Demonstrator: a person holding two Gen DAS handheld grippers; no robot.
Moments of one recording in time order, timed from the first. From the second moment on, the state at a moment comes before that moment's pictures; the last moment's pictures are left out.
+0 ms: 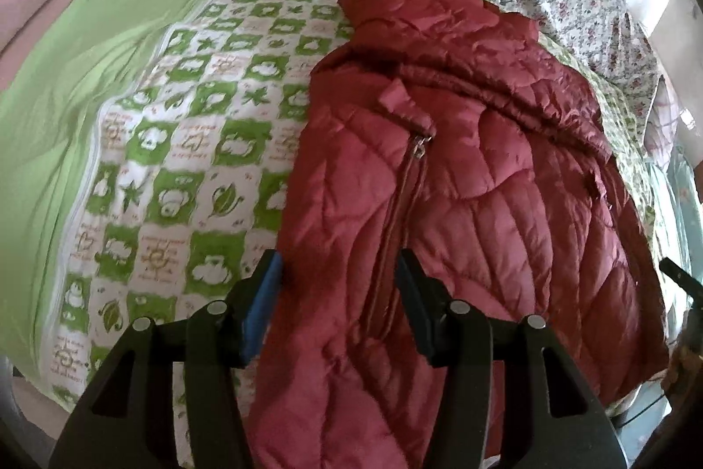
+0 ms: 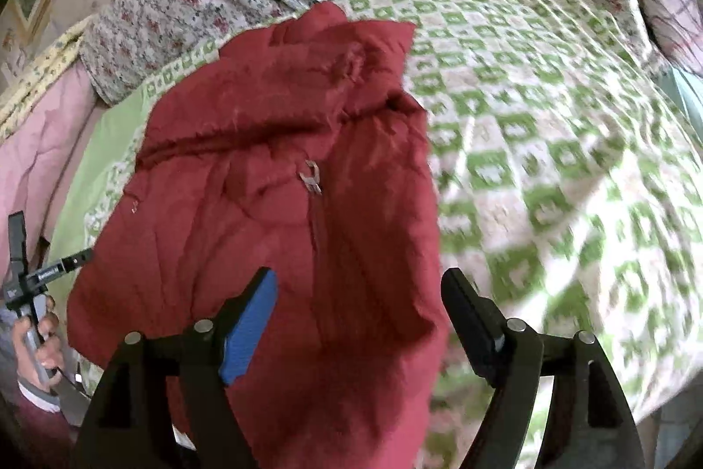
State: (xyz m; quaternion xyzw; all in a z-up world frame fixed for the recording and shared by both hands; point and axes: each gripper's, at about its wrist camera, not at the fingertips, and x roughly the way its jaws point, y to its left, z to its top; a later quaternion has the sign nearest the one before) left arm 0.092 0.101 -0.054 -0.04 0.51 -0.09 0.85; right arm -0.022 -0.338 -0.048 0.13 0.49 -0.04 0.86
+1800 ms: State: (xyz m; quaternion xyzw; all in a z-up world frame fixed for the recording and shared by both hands) left arm 0.024 0.114 -0.070 -0.05 0.52 -0.23 0.82; right arm -0.119 -0.354 -0.074 0.25 0.49 0.07 0.83
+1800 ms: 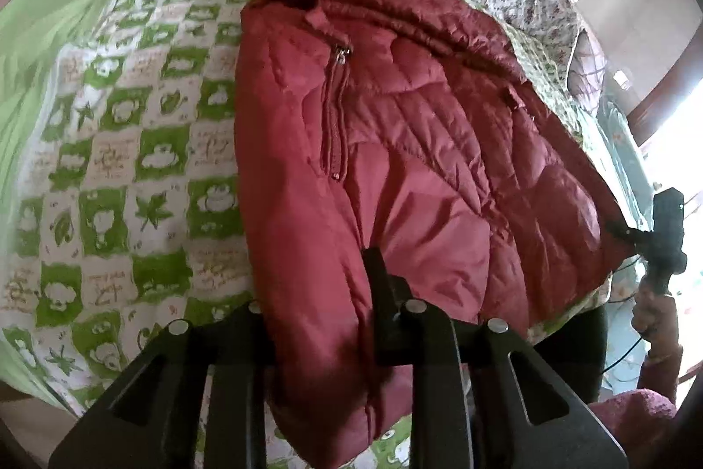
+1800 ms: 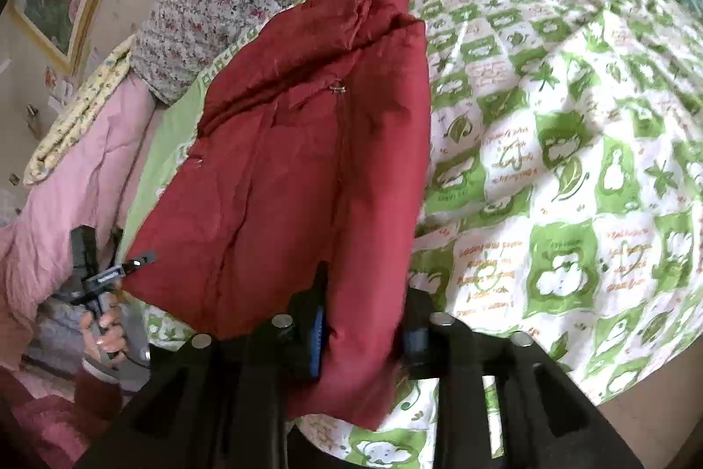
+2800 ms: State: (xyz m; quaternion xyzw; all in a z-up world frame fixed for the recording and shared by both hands) left arm 0.021 0.110 0.002 -0.07 0.41 -0.25 0.87; right arm -0.096 -0.335 -0.022 0.25 0.40 0.15 0.87
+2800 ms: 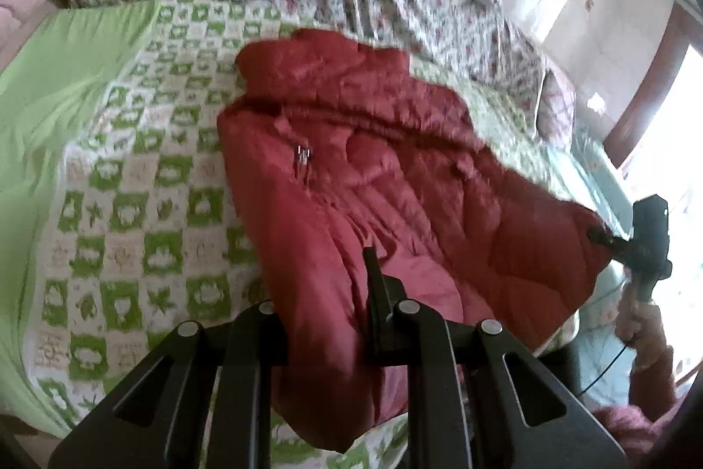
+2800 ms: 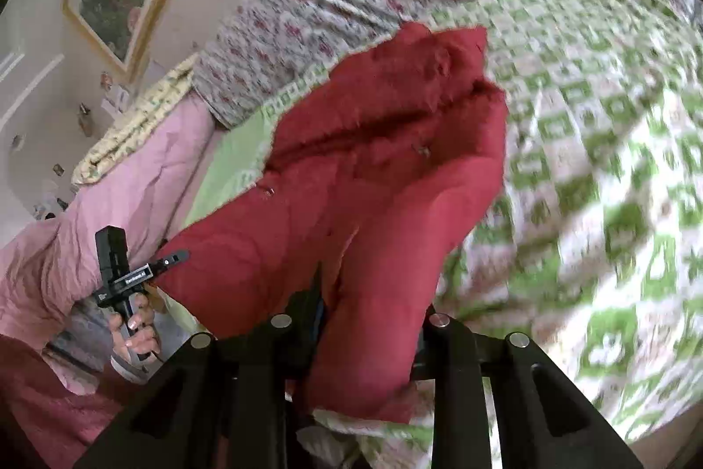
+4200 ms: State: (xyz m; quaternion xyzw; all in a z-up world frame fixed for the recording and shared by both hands) left arm 0.303 0.055 0.036 -0.14 0.42 -0.15 0.88; right arm 0.172 -0.410 -0.008 0.32 0.31 0.02 0.89
